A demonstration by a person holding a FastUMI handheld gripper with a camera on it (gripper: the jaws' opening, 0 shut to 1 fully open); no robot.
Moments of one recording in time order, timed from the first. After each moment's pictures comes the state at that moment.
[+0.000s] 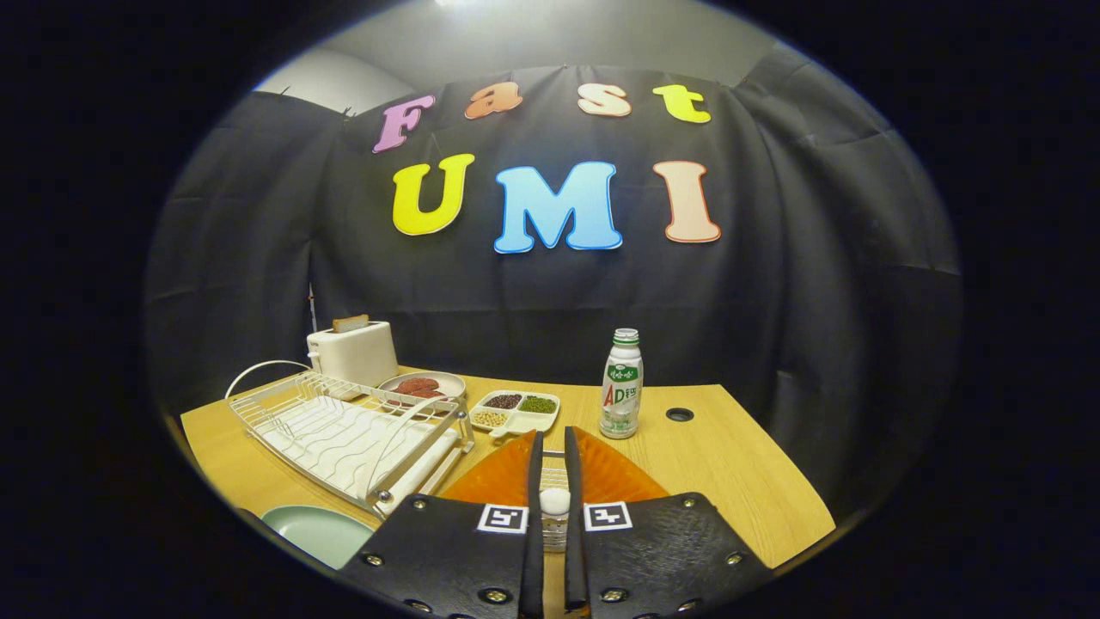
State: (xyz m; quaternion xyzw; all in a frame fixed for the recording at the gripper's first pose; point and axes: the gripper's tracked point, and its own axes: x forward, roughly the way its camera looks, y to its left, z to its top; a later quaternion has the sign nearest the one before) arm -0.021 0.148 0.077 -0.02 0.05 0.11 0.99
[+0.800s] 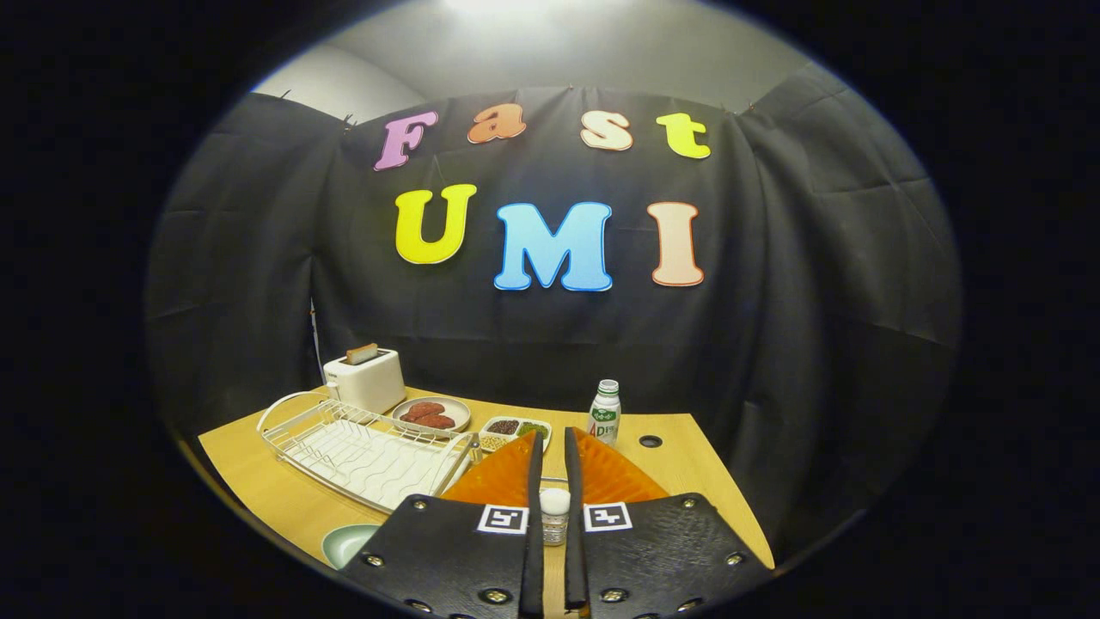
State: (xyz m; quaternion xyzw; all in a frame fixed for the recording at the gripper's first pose) arm -0.094 0.149 0.177 -0.04 0.06 0.08 0.99
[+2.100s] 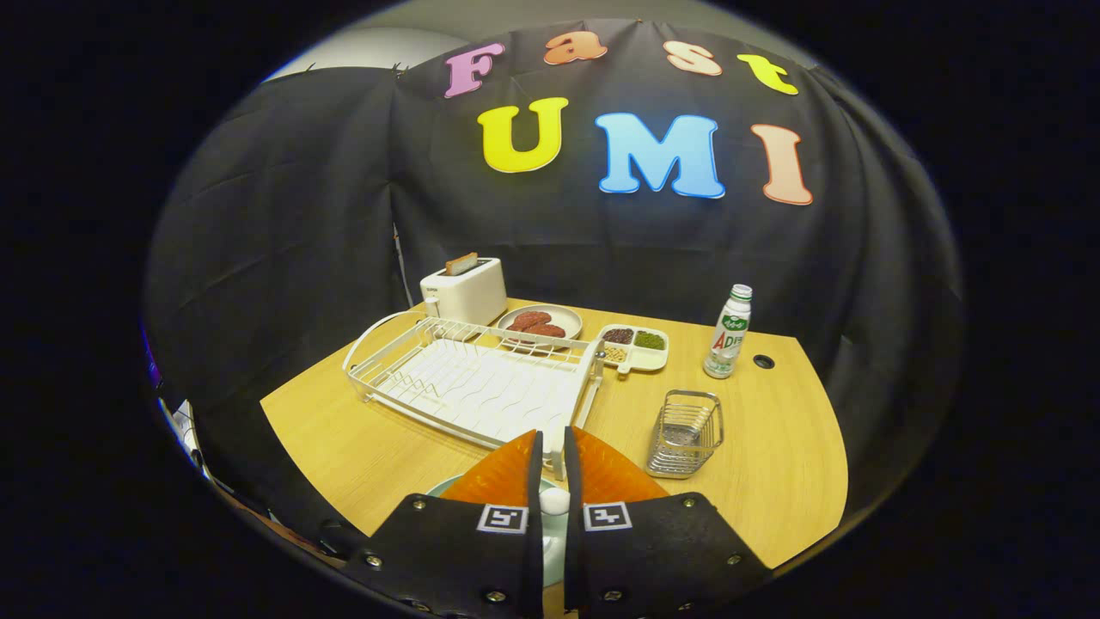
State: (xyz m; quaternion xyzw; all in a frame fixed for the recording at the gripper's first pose) arm -0.136 0.285 0.076 -0.06 0.23 0.24 0.94
